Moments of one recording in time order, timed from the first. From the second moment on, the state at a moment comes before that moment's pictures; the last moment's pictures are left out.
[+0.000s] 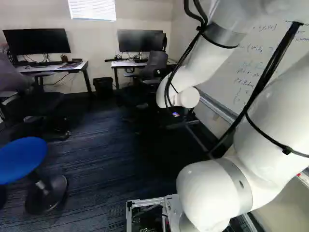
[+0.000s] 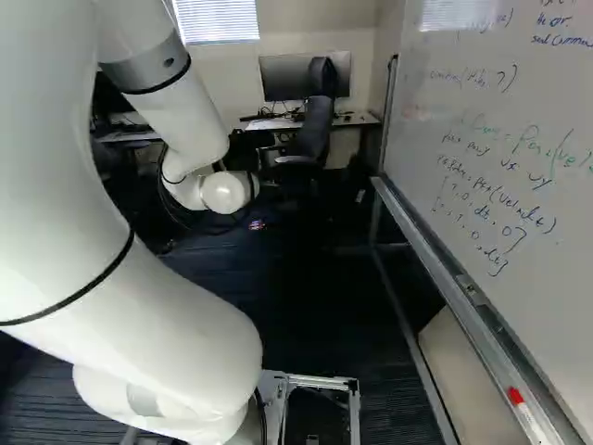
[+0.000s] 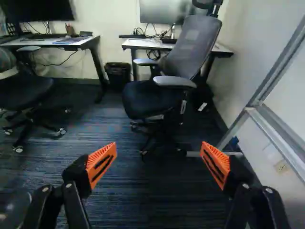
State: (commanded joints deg) arm 3.6 5.9 -24.1 -5.0 38.5 0.0
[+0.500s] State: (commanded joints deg) arm 3.3 6.7 -22.6 -4.6 39.4 0.0
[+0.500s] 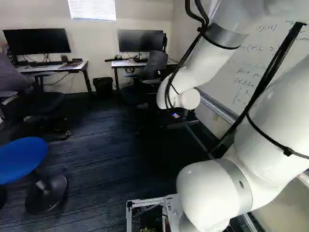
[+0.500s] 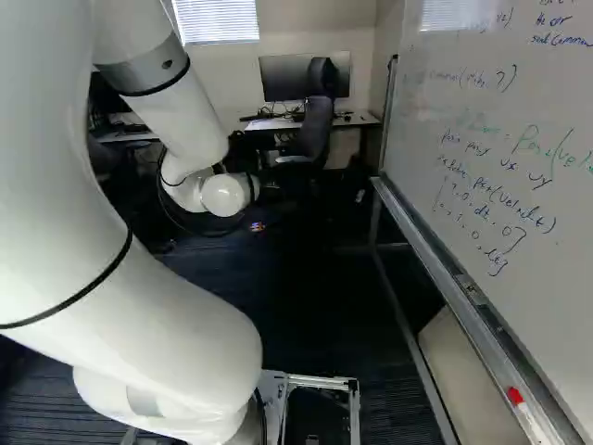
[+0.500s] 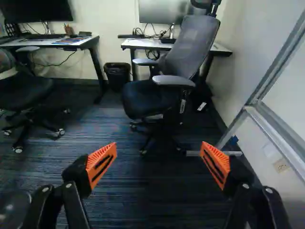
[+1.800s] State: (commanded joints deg) arm 0.3 15.1 -6.6 -0.4 49.0 0.0
